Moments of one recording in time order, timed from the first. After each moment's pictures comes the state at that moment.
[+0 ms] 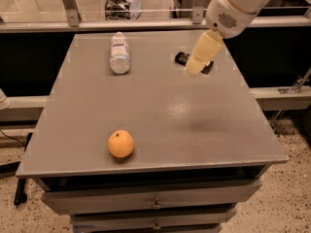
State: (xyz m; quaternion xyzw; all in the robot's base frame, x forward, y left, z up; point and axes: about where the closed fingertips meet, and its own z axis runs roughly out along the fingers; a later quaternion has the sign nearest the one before) arm 0.577 -0.118 0.965 -0.53 0.82 0.02 0.24
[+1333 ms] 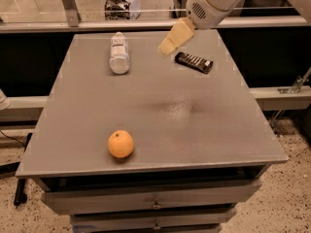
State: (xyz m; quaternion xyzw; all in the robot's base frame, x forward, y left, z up) arm 0.637 -0.081 0.962 -0.38 0.88 0.06 0.29
